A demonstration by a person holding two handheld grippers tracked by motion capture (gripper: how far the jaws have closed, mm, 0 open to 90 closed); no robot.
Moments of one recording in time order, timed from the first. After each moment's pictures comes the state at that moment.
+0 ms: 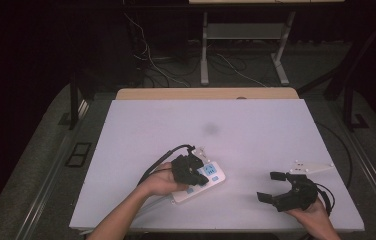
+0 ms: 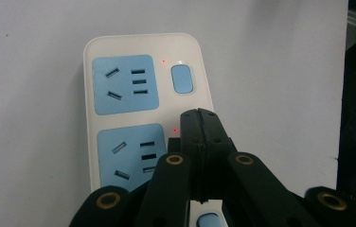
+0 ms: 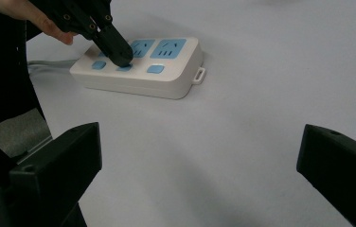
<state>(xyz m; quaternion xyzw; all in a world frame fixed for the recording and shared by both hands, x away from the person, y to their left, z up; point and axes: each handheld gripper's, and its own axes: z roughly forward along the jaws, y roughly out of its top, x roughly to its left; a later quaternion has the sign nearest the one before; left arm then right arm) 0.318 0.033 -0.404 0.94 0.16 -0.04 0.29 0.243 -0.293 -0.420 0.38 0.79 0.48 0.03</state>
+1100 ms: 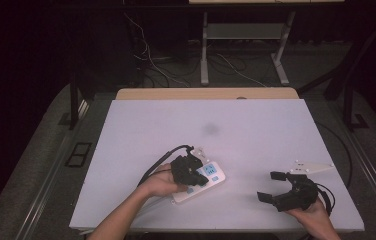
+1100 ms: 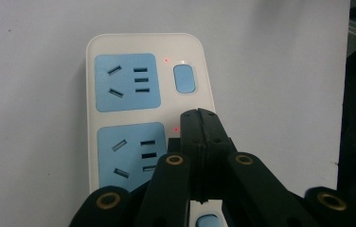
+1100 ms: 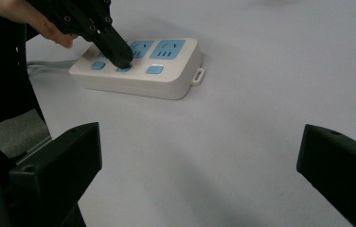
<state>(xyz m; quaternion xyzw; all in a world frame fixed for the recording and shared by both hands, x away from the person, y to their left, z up) 0.316 0.035 -0.406 0.94 0.17 -0.04 0.30 0.243 -0.293 -0.420 0.38 0.79 0.48 0.03</state>
